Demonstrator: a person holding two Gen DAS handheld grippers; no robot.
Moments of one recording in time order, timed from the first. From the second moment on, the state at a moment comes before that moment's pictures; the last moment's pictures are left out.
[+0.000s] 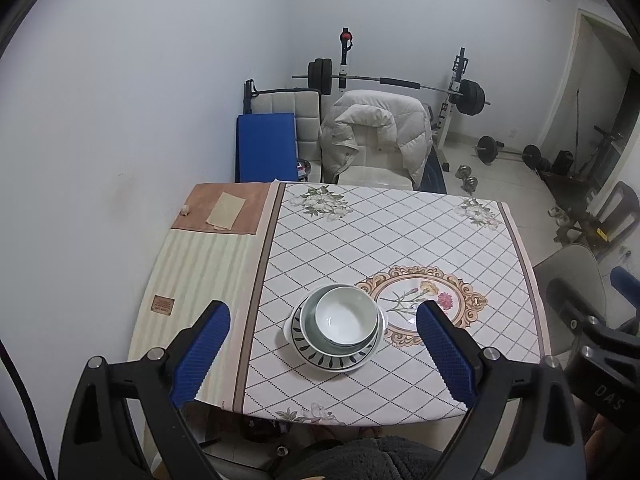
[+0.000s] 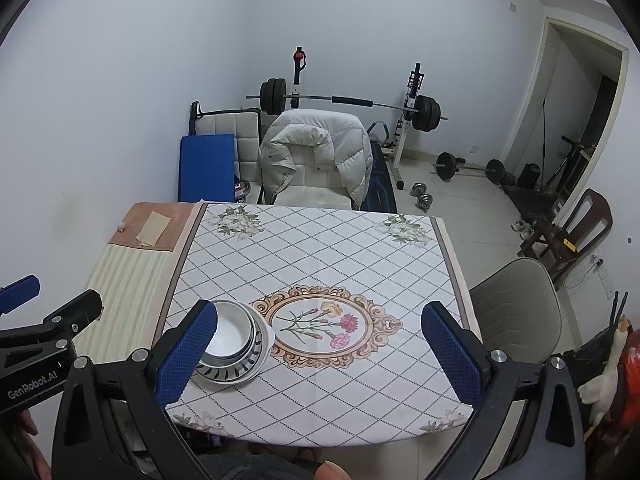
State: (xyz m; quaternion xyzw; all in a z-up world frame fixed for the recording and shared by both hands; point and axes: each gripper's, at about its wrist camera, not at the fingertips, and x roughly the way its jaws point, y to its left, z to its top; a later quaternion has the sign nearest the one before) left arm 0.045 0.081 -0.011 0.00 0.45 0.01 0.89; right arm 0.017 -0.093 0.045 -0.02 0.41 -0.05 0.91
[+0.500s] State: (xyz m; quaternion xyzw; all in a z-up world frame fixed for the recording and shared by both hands) left arm 0.042 0.077 -0.010 -0.01 0.45 0.00 0.89; right arm 0.012 -0.098 0.051 -0.03 0.41 -0.05 0.91
